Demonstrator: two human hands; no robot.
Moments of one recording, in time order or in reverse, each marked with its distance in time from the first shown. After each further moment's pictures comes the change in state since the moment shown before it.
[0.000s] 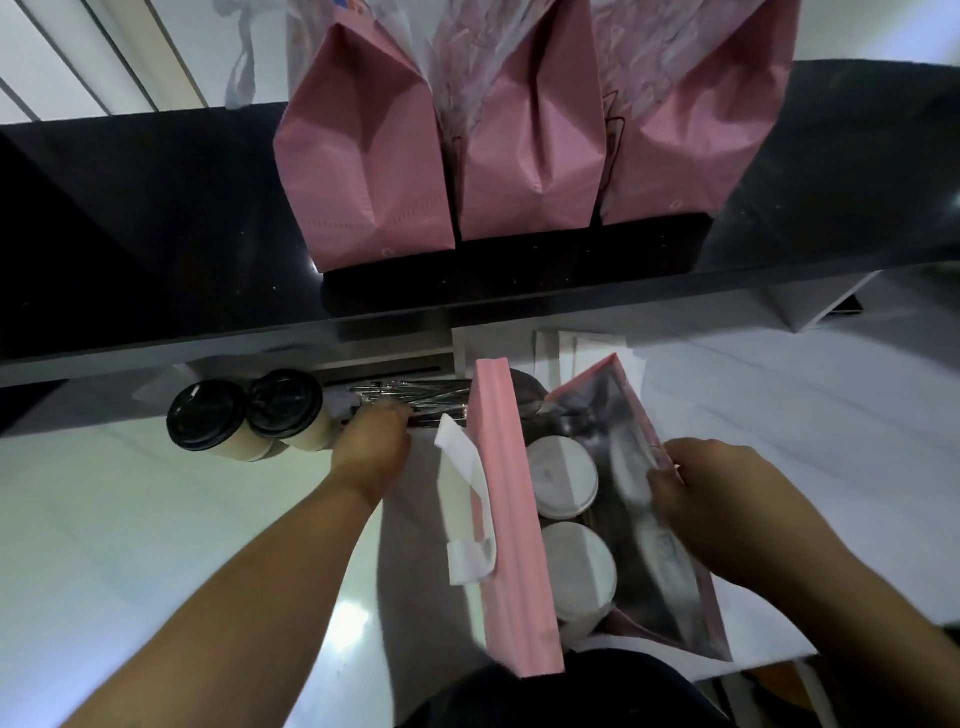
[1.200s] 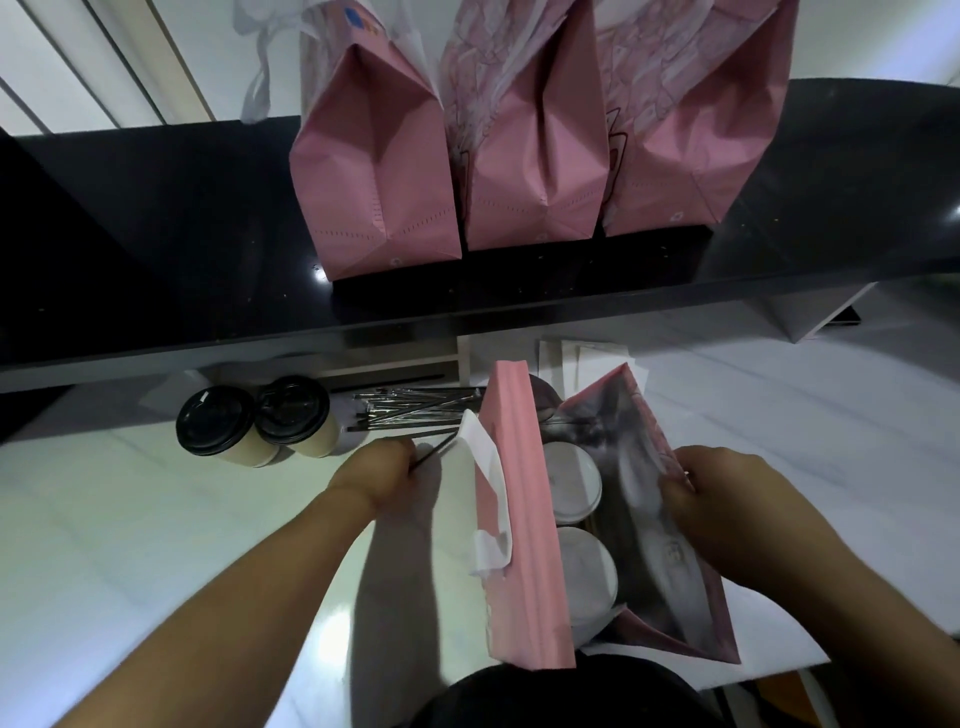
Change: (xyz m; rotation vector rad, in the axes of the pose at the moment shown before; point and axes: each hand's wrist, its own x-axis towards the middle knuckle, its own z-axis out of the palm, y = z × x) left_hand -0.022 -0.015 0.011 -0.152 -0.167 0.054; right_hand 0.001 0.003 0.002 -0.001 -0.020 0.025
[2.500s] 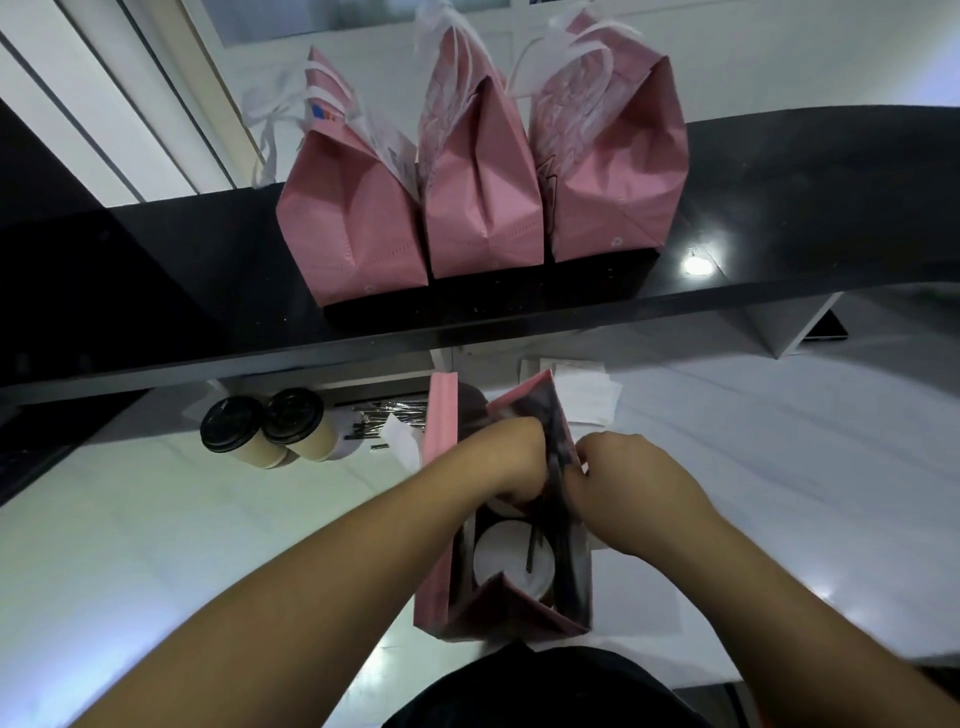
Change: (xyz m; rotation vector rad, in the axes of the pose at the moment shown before) left_hand -0.064 0.261 -0.058 0.146 -0.221 0.029; right_hand -0.003 0.007 -0.007 0.030 0.054 -0.167
